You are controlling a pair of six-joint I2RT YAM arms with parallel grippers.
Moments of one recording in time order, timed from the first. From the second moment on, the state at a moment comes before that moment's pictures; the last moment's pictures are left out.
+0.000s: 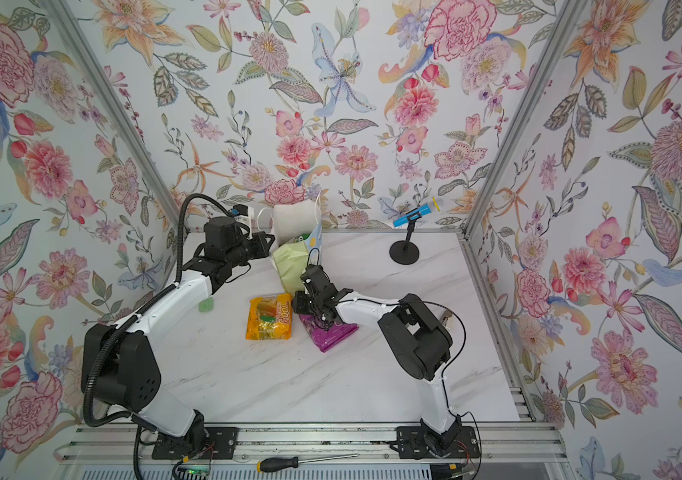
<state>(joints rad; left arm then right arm) -0.26 1.62 1.30 -0.08 0.26 -0.42 0.79 2.00 1.30 -0.05 -0.15 0.72</state>
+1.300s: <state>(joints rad) -0.26 1.62 1.30 -0.08 0.26 -0.42 0.78 2.05 1.30 0.03 -0.20 0.76</state>
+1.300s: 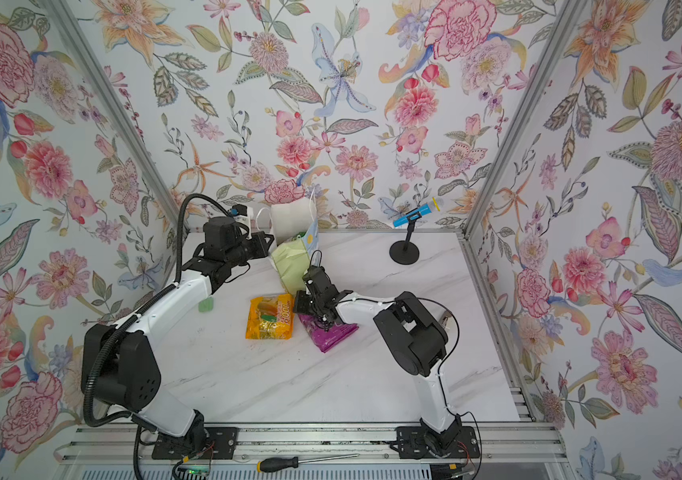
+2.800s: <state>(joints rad) -0.26 1.62 1.28 -0.05 0.29 -0.43 0.80 1.52 1.33 -0.10 -0.28 0.63</state>
